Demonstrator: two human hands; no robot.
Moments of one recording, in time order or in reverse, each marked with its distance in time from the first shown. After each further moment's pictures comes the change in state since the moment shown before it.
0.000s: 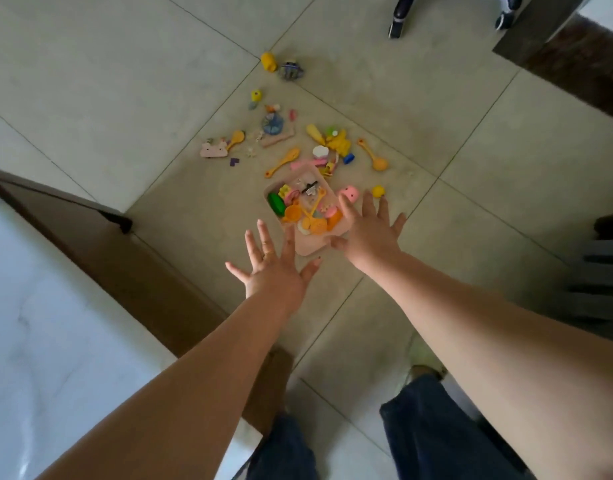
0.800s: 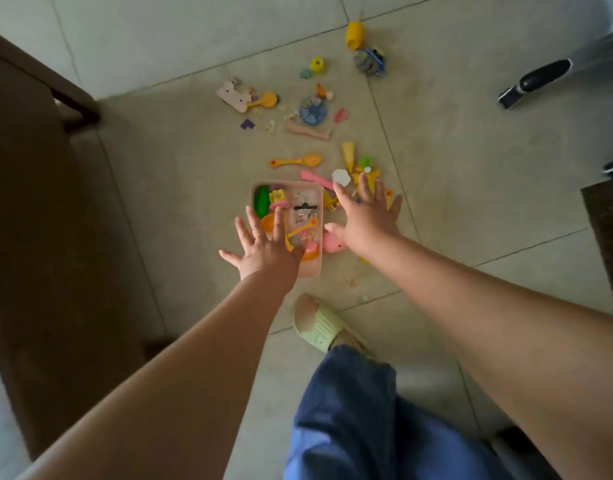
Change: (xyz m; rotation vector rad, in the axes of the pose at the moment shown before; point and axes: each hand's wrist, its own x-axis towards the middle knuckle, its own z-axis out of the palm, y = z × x) left_hand 0.201 0.112 -0.041 -0.459 -0.059 -0.466; right_hand 0.272 0.013 -0.081 -0.480 -0.239 -0.390
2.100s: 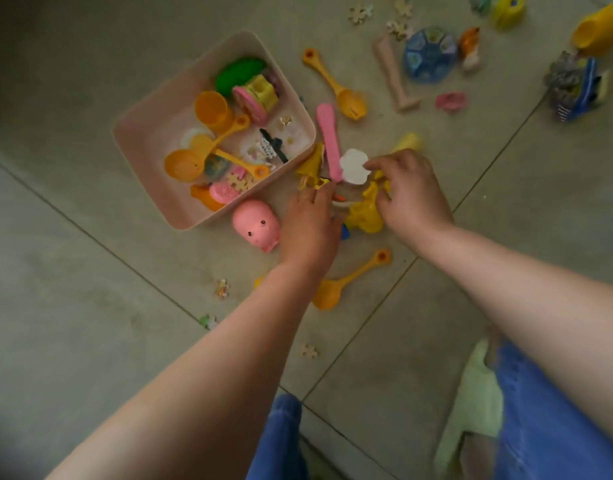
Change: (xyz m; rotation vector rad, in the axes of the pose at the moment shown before) left_hand 0.233 0.244 0.200 -0.821 0.637 -0.431; right_hand 0.337 0.145 0.085 -0.150 0.159 -1.054
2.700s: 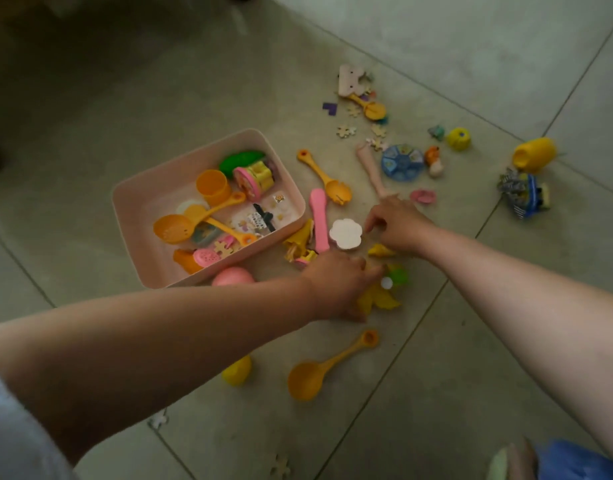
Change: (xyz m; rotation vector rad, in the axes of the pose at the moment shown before) left_hand 0.050 0.024 0.024 0.687 -0.148 0.754; right_hand 0.091 0.047 -0.003 -0.230 -0.331 -0.036
